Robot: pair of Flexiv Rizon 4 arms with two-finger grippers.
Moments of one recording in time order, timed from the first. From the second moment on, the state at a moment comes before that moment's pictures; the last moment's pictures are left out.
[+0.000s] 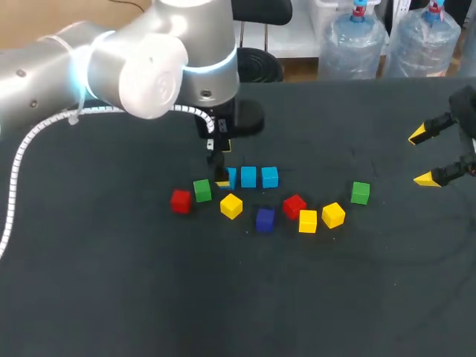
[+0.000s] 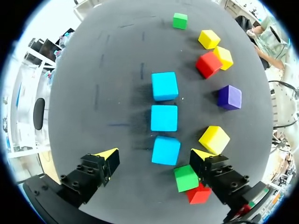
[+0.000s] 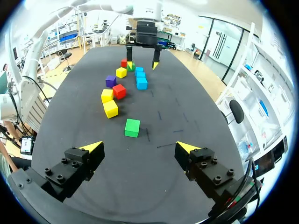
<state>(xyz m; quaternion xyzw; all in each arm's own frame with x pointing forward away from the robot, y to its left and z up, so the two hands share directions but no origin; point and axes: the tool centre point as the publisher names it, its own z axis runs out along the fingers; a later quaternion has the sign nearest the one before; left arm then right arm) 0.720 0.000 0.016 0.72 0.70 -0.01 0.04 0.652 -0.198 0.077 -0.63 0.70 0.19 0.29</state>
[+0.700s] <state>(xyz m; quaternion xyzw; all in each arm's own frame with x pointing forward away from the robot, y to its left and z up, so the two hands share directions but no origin) 0.703 0.041 0.056 0.70 0.71 0.00 0.07 0.652 -0.198 0.077 -0.63 0.70 0.19 0.29</state>
